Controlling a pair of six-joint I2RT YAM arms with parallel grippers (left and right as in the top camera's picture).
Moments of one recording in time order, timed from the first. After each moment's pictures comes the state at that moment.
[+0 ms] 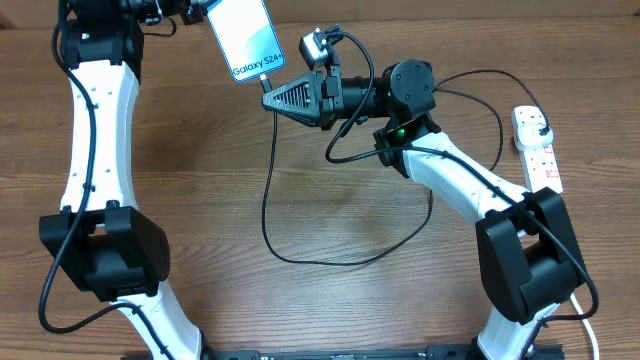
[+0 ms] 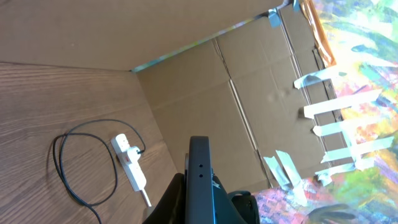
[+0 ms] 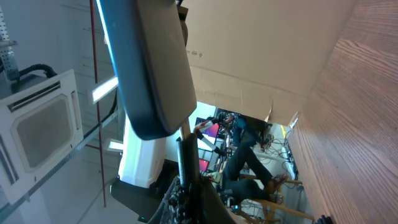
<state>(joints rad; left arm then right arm) 0.09 2.01 2.03 -0.11 1.36 -1.07 0.46 1.92 1.33 1.01 -1.16 1.72</state>
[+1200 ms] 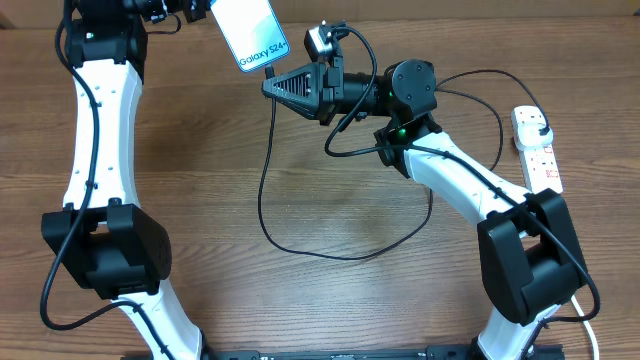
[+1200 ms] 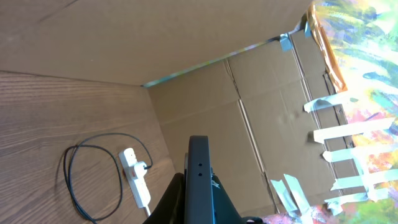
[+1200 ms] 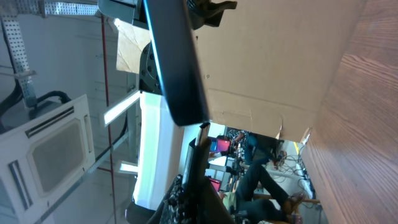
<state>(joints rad) 0.08 2.01 2.03 -0.11 1.25 -1.09 0.46 1.91 1.33 1.02 -1.06 1.78</state>
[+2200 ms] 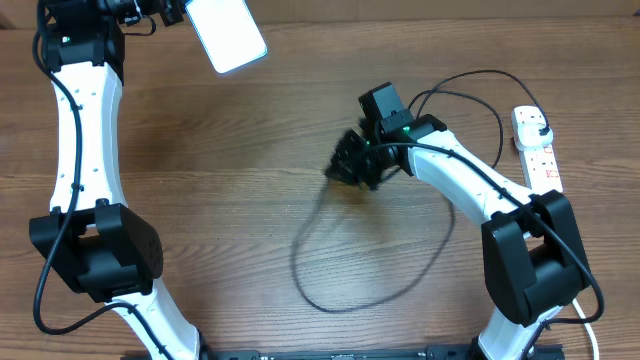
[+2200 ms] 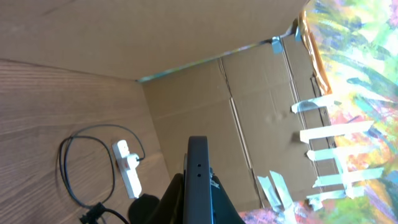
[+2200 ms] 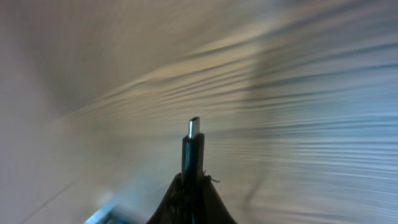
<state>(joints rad) 0.16 2.01 2.03 -0.08 1.34 -1.17 0.45 1.90 1.33 -0.70 -0.48 1.00</state>
